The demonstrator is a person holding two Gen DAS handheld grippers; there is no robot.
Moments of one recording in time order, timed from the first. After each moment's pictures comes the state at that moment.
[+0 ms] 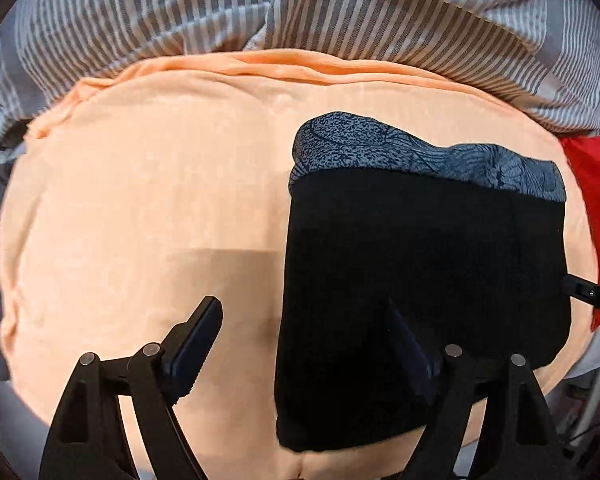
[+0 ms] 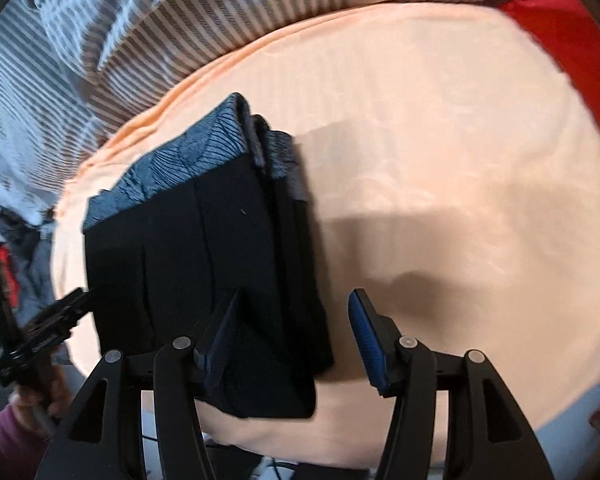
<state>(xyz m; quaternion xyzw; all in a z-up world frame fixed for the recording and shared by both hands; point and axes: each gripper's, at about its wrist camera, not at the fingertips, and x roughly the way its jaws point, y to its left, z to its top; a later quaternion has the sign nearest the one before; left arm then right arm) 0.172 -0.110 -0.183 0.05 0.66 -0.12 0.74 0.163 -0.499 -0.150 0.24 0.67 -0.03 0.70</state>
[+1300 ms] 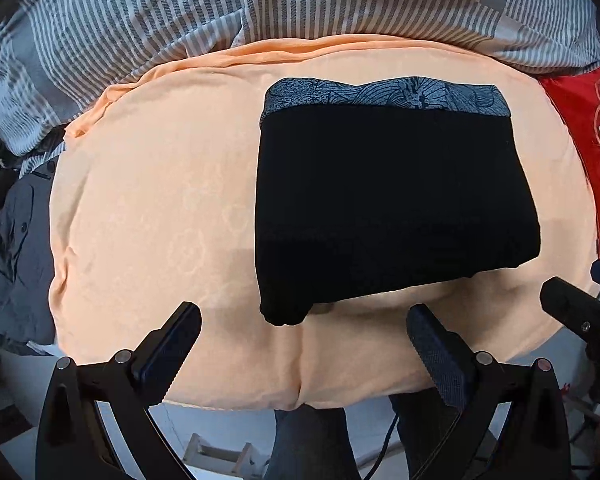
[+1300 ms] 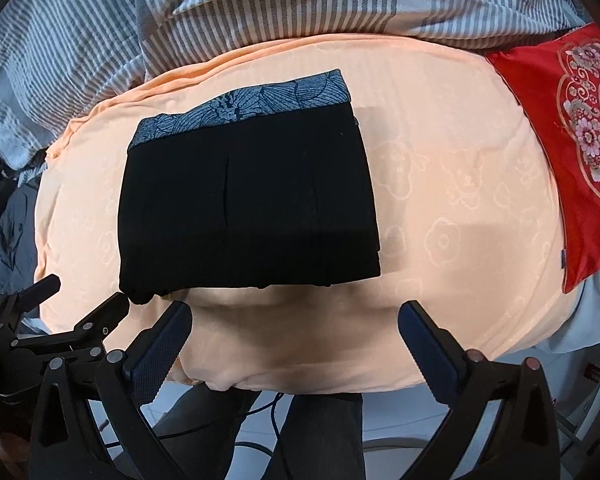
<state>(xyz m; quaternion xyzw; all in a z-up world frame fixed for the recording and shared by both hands) 0.112 -0.140 -0.118 0.12 0.68 -0.10 0.72 0.128 -0.396 -0.065 0.13 0.69 -0.06 0.71</state>
